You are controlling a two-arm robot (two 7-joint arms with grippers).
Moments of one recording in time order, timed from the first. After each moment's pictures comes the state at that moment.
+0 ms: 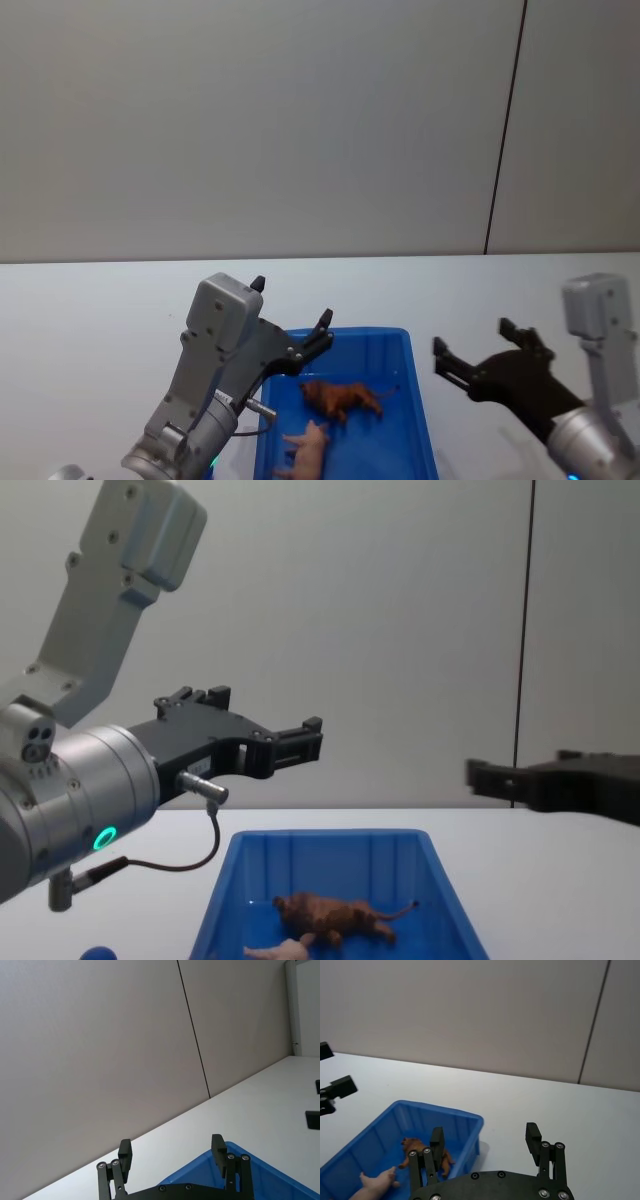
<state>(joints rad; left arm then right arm) -0.24 0.38 0.45 -1.63 -0.20 0.01 -0.01 0.07 0.23 -0.27 -1.74 0.27 0.27 0.08</state>
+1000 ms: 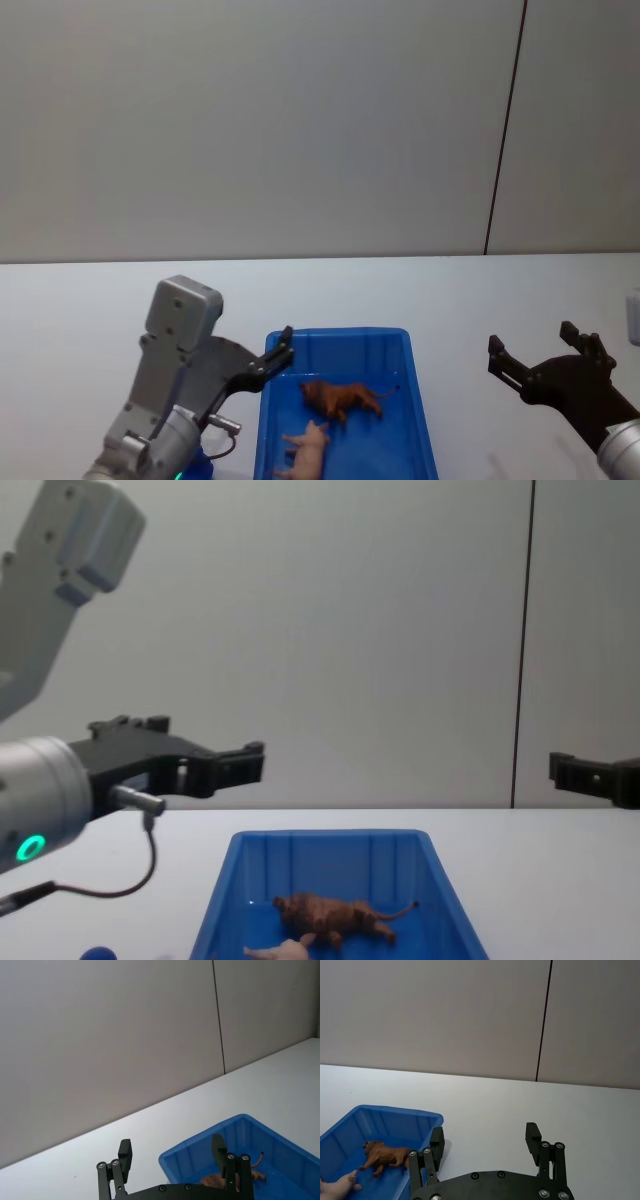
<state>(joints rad) -0.16 0.45 0.42 -1.74 -0.30 0.16 0.07 -0.01 0.29 -0.23 -1.82 0.30 0.24 -0.03</state>
